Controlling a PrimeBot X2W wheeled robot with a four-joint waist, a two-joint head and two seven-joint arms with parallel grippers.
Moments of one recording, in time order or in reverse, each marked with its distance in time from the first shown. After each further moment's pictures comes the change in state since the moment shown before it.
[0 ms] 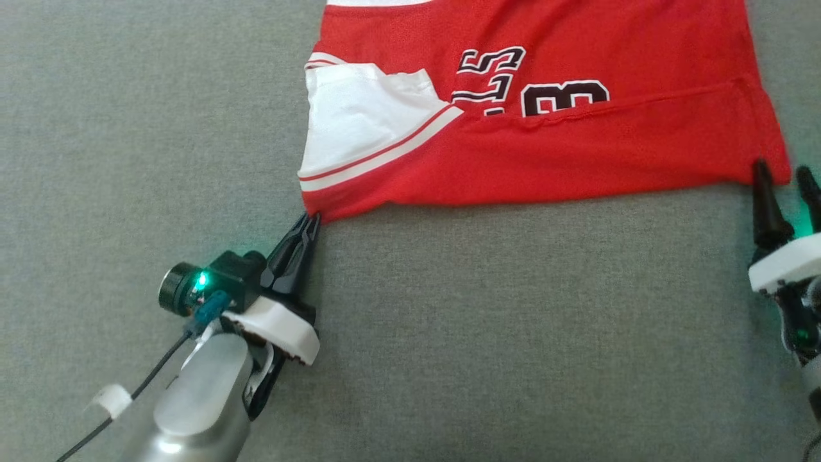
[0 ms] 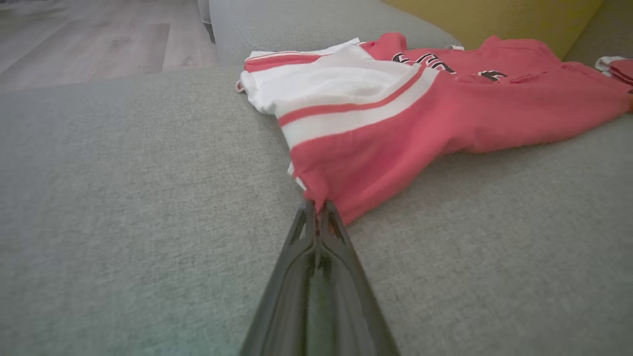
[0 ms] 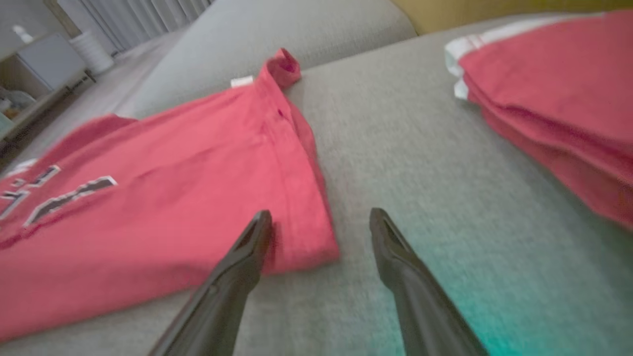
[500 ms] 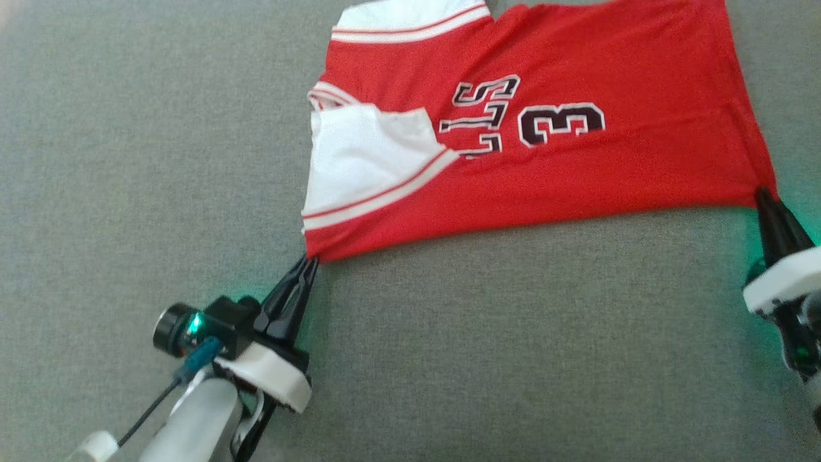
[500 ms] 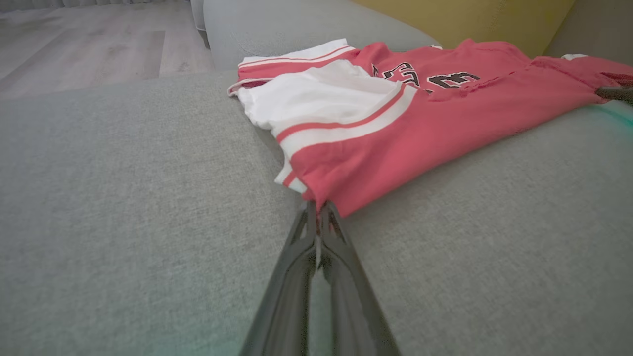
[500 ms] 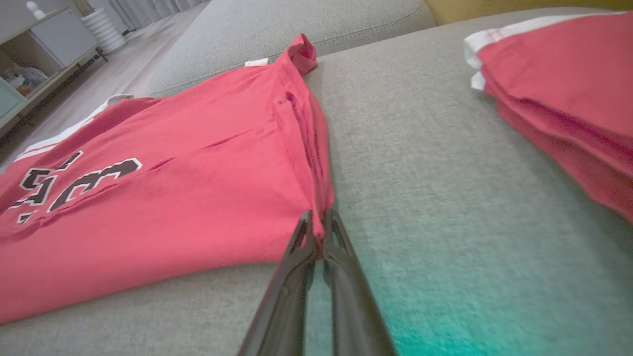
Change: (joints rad) left arm 0.129 0.059 -0.009 -0.125 0.001 -0.001 0.013; right arm 0.021 -0.021 0.059 0.007 0.023 0.000 0.039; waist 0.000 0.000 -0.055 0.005
